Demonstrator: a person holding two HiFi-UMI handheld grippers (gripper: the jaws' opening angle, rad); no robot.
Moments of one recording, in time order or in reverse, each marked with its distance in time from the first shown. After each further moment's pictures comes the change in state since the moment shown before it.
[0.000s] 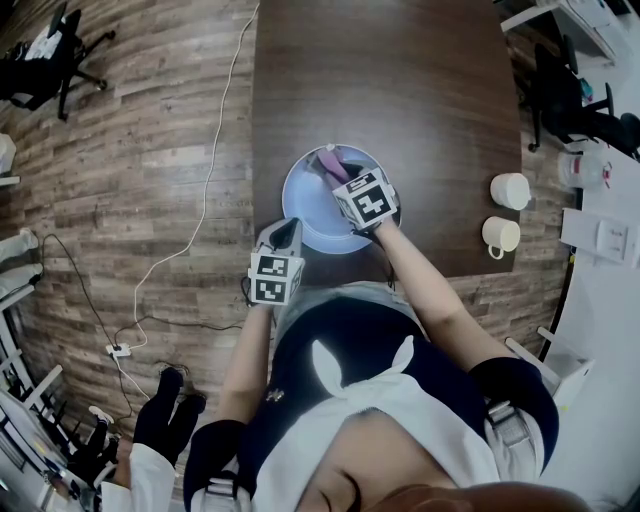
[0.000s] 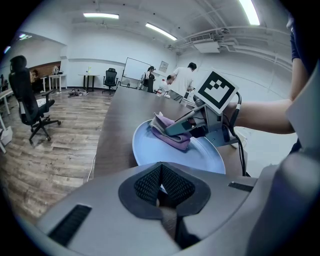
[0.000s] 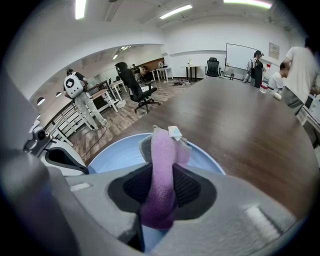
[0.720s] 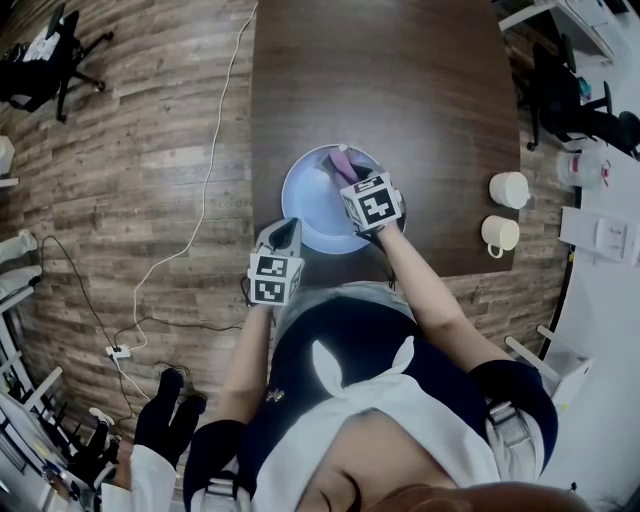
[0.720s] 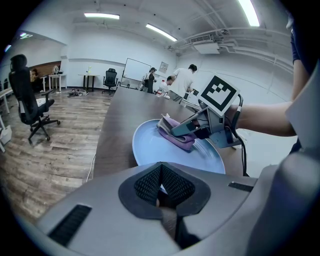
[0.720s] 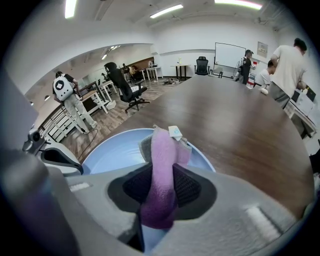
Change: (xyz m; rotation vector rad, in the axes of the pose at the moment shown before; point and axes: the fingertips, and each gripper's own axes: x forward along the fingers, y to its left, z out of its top) left arm 0.002 -0.002 0.002 -0.002 -0.014 -0.007; right arm -0.011 -0.021 -0.016 0.079 0.012 -0.088
